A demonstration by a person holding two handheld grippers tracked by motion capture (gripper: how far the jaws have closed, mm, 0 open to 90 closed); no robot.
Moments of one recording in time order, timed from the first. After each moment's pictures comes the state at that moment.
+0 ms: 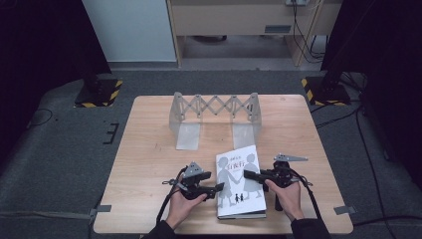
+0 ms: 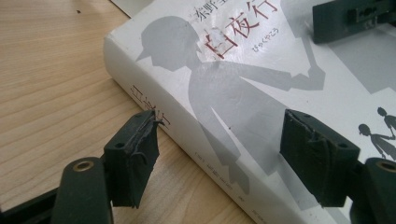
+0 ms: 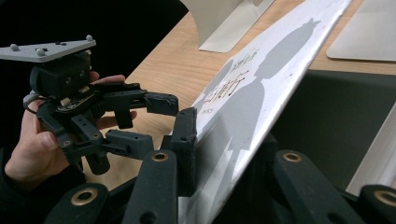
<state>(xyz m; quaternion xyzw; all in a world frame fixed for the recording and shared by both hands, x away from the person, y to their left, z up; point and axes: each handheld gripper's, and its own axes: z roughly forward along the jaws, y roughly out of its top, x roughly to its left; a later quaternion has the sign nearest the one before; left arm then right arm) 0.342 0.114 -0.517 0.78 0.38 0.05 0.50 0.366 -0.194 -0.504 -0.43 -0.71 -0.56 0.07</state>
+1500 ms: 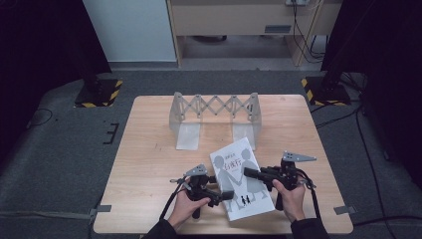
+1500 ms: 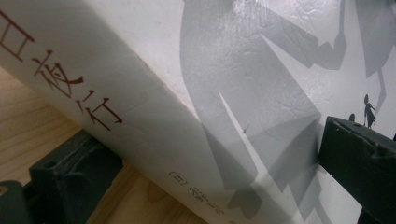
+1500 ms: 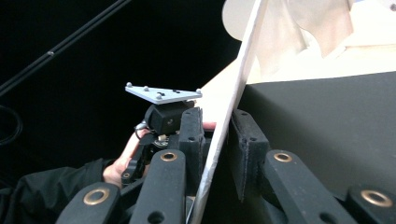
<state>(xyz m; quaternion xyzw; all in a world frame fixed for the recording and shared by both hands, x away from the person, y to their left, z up) 0.350 0.098 -0.540 0.74 0.34 -0.10 0.58 0.352 -0.197 -0.470 -0.35 -0.68 -0.64 0.09</state>
